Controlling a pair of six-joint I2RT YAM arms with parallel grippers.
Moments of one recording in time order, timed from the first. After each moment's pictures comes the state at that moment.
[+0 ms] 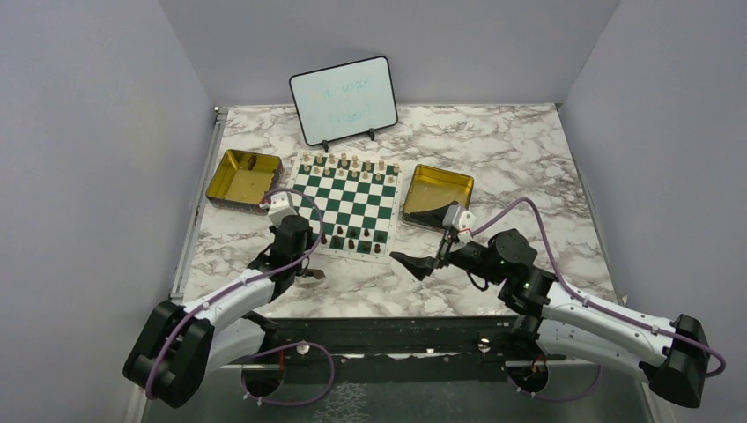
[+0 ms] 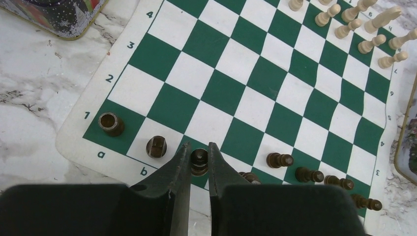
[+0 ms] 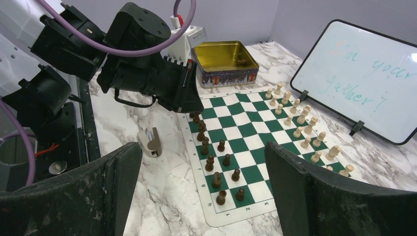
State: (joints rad) left arm -0.48 1.05 0.30 0.22 -0.48 -0.60; right arm 0.97 0.79 0.48 0.42 -0.15 -0.11
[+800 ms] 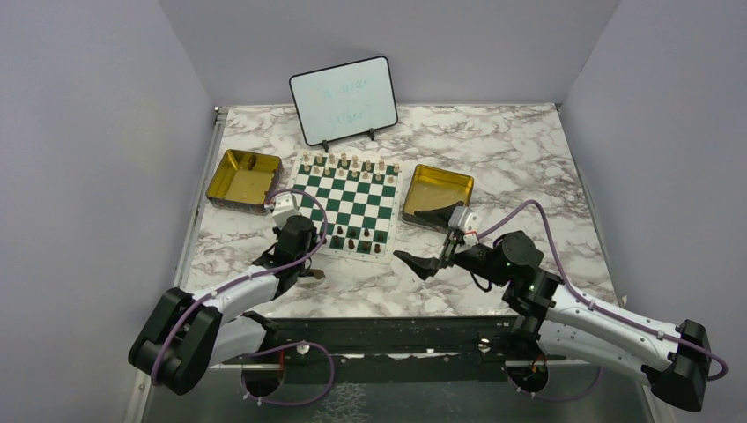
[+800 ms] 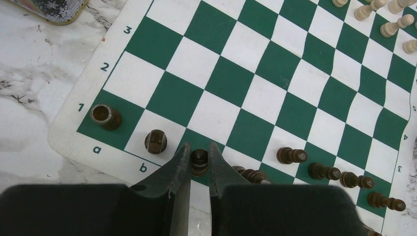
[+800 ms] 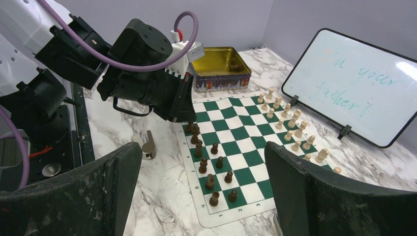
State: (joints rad) left arm -0.49 1.14 0.30 0.25 -0.48 -0.61; right arm 0.97 0.74 0.48 0.39 -0.13 -0.13
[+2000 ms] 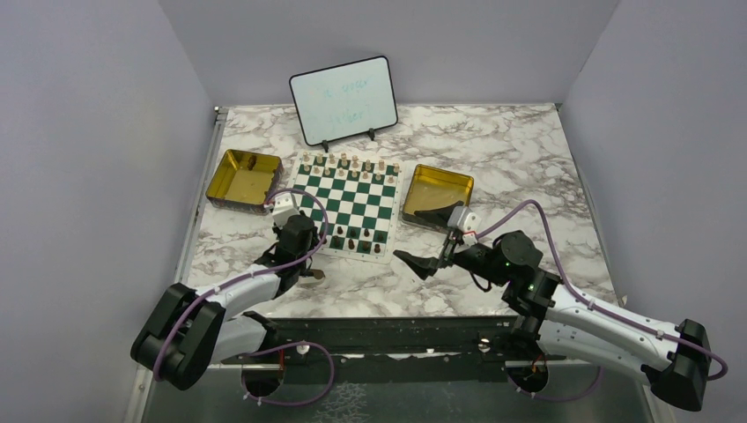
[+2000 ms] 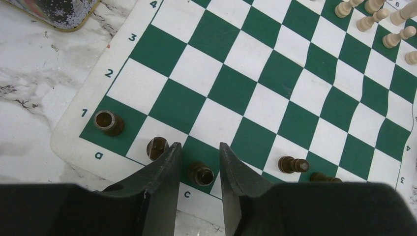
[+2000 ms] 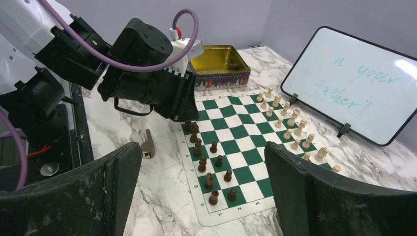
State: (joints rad) left arm -0.49 1.17 0.30 0.29 -0.51 -0.61; right arm 0.97 0.74 0.48 0.39 -0.13 -0.13
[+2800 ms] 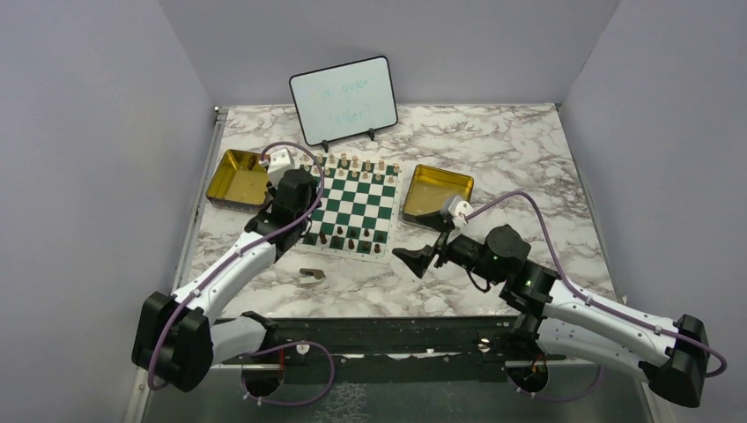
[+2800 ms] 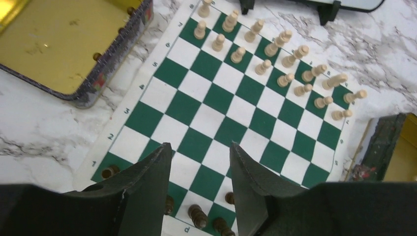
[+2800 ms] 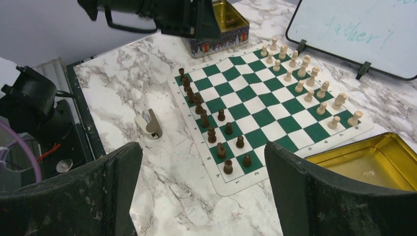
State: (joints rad) left arm -0.46 1.14 0.71 -0.13 -0.51 -0.59; right arm 0.97 0.79 0.53 0.25 -0.04 0.02
